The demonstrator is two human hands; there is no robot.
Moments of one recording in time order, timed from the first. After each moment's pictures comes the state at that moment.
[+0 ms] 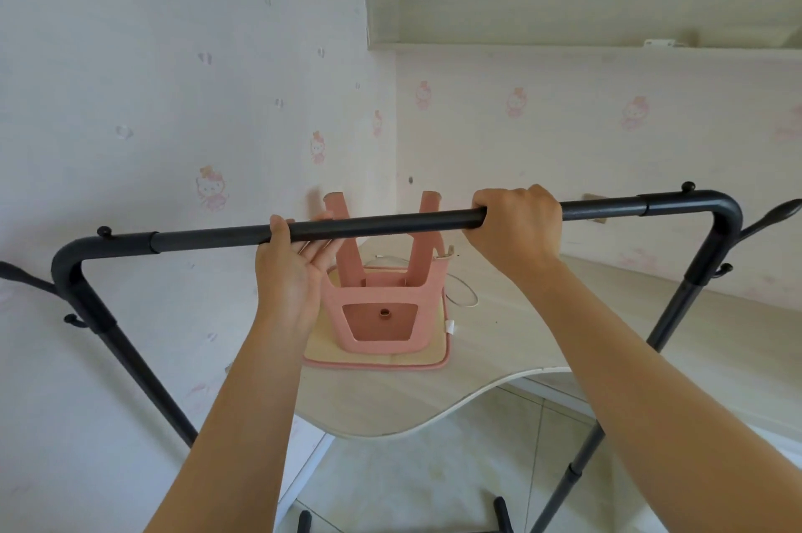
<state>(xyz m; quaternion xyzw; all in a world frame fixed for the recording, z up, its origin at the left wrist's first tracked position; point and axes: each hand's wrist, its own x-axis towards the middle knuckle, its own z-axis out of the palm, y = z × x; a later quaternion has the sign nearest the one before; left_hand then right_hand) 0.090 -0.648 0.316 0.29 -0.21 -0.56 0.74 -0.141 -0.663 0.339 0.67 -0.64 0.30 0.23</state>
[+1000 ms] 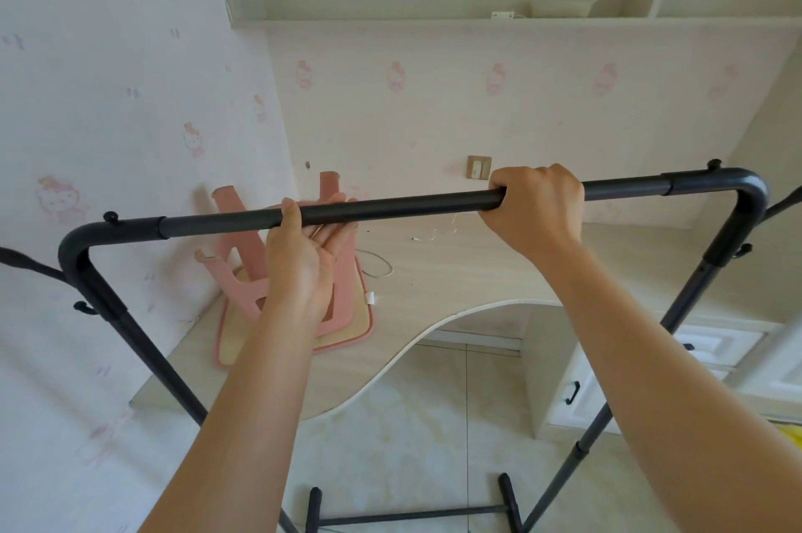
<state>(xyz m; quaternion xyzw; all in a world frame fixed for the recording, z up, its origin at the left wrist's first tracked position) -0.003 -0.609 0.323 0.26 -0.24 -0.67 0.65 -0.230 -0.562 0.333 0.54 -0.75 0.28 0.28</state>
